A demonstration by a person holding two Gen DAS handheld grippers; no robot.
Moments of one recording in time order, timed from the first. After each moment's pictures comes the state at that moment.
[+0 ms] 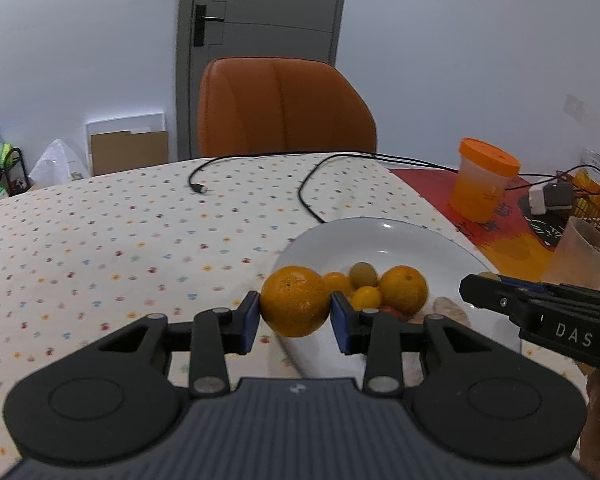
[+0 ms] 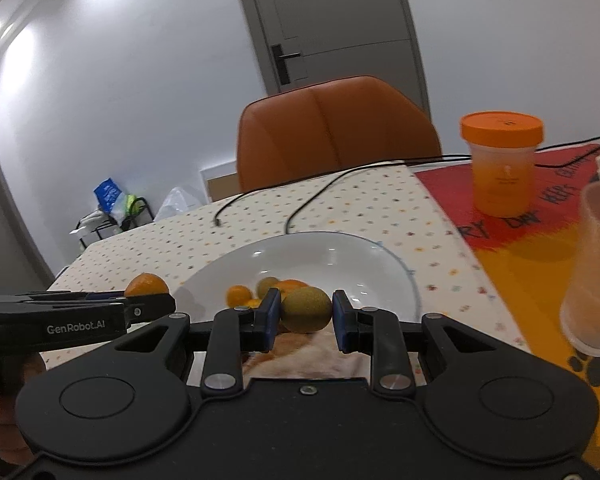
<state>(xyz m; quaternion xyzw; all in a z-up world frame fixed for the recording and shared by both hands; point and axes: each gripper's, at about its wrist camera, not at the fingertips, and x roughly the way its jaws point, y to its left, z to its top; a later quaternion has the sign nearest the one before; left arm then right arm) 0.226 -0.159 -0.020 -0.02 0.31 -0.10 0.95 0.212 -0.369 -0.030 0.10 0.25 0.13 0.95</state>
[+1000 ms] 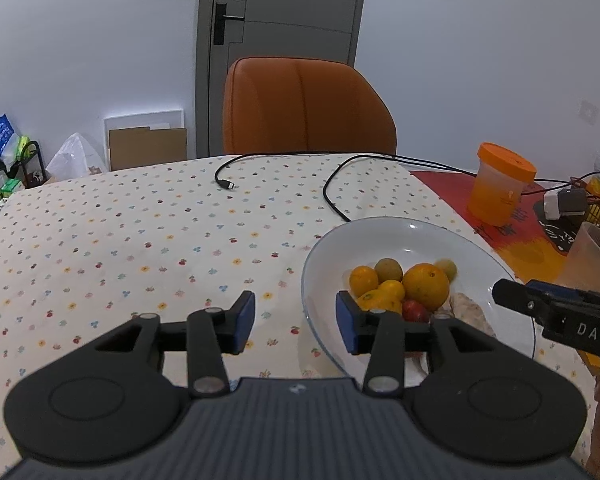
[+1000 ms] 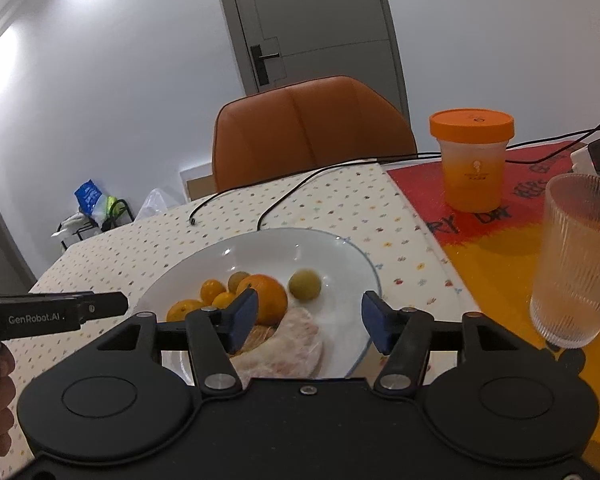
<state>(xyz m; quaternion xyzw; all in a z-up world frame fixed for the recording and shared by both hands) 0.217 -0.140 -0.017 -0.02 0.31 -0.07 0.95 0.207 -0.377 -0.034 0.10 0.25 0.11 0.96</state>
